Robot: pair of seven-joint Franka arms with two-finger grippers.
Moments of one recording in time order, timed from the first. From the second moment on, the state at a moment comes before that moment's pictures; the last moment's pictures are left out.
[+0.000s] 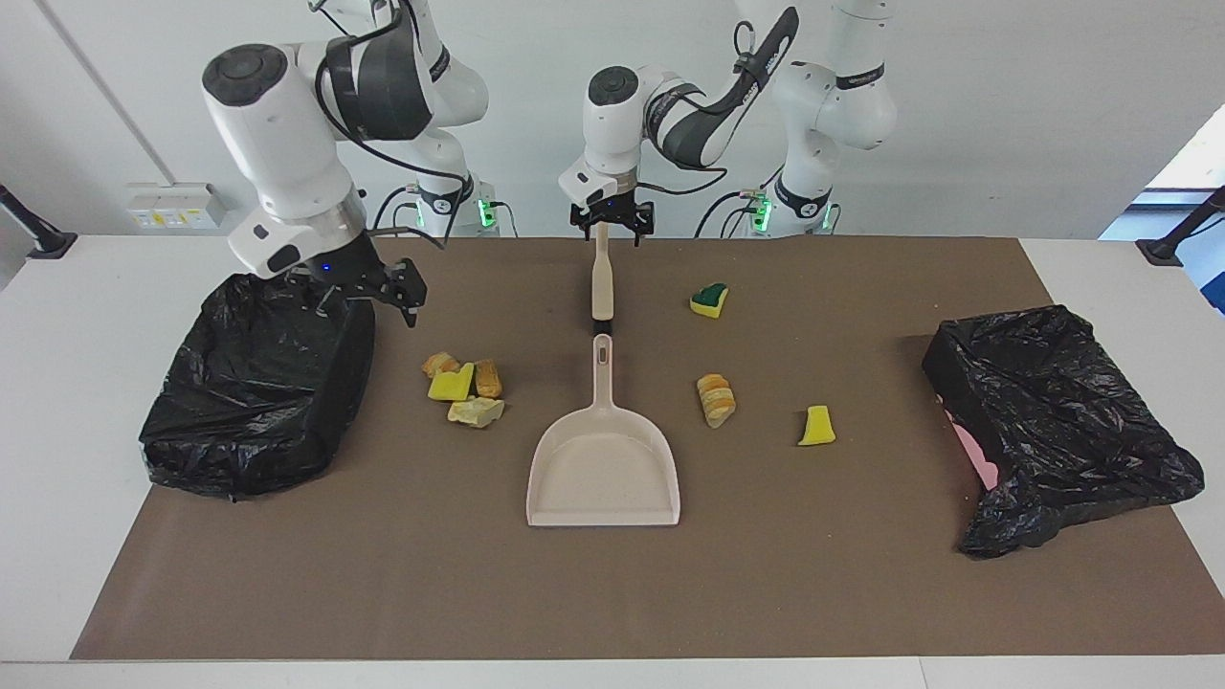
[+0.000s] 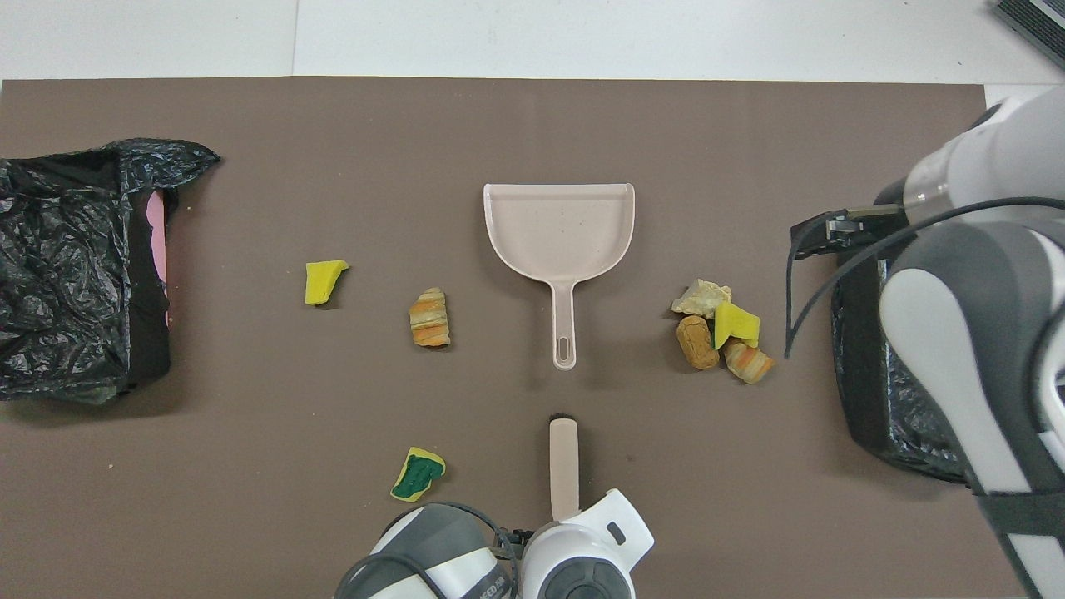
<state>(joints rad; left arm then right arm) -0.85 -0.01 -0.24 -2.22 -0.12 2.15 -0.79 0.16 0.14 -0.04 -1.64 0.02 1.78 0.15</state>
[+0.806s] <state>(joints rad) -0.95 0.05 -0.24 -2.25 -0.12 2.22 -0.90 0.41 0.37 -0.03 -1.58 0.06 1.91 0.52</state>
